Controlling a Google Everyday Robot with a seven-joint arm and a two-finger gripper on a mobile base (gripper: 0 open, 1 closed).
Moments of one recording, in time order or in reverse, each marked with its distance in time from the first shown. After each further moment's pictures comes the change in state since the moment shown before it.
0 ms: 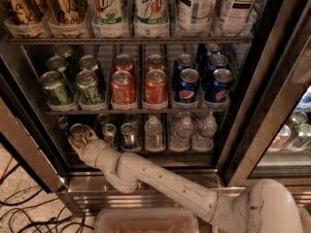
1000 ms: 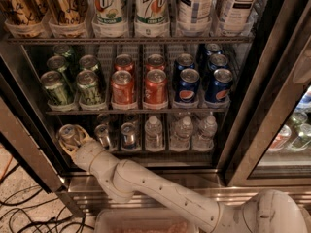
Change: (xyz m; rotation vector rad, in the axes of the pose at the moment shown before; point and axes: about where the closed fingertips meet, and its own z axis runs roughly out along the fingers) arm -0.057 0.019 -0.025 0.059 -0.098 -0.121
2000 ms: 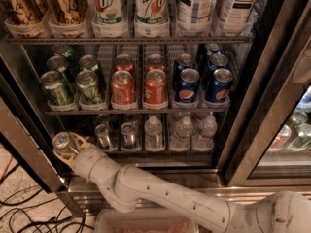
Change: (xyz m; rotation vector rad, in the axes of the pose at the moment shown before) arm -0.028 0.023 -0.027 -0.028 0.015 -0.041
